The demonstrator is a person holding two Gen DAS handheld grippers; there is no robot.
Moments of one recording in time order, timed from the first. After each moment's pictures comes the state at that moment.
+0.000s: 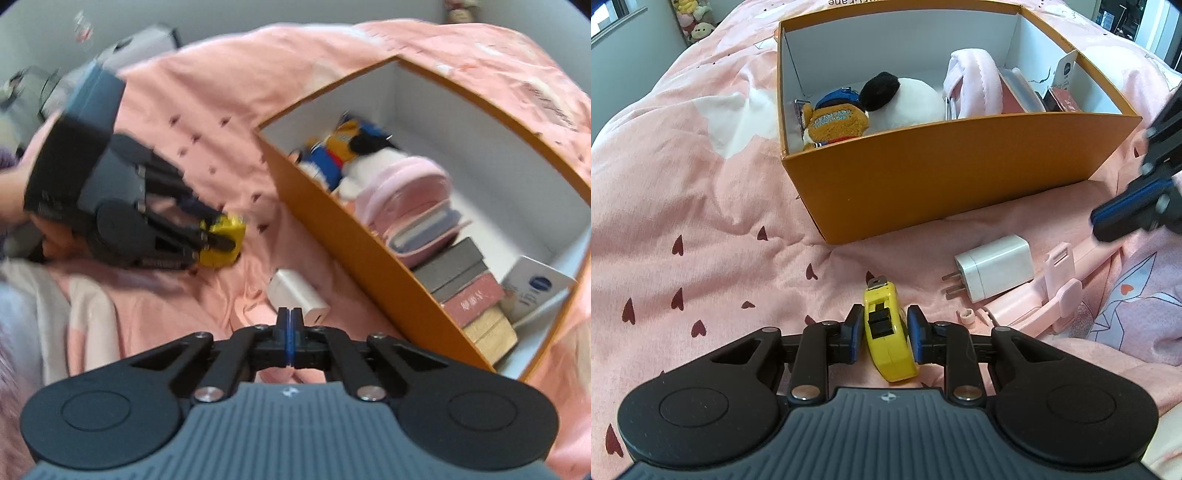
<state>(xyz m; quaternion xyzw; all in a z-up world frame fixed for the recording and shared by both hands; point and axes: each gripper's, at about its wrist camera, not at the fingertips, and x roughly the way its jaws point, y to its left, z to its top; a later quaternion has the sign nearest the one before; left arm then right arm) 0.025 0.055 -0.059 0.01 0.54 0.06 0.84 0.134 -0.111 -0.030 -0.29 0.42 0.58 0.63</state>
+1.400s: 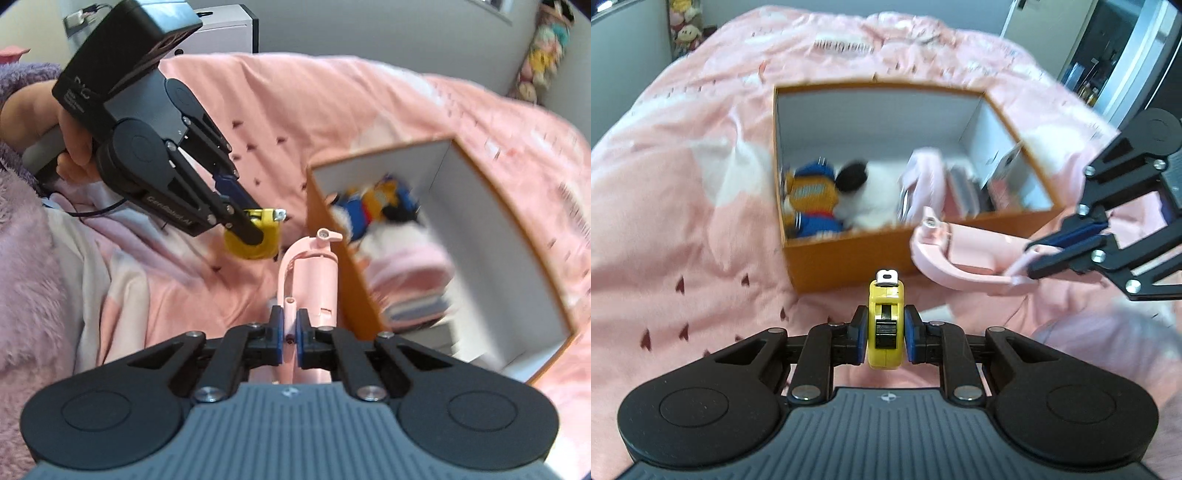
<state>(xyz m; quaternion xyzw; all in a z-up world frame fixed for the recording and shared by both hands) 0.021 0.063 0.018 -0.09 0.48 -0.01 0.87 0.112 -0.107 0.032 -0.39 0.30 0.63 0.60</state>
